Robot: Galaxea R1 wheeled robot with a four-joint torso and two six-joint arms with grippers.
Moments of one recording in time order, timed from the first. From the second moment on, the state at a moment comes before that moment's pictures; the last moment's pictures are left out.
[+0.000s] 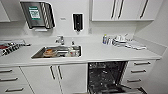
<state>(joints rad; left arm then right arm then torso) 1.29 2.38 -1.91 0.77 -0.24 -0.73 -1.19 2.58 -2.08 -0.11 -0.16 0.59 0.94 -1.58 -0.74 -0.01</state>
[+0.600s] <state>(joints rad) 1.44 2.56 -2.10 0.77 -0.16 -0.75 -1.33 2.57 -2.15 -0.11 -0.01 0.45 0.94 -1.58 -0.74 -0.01</state>
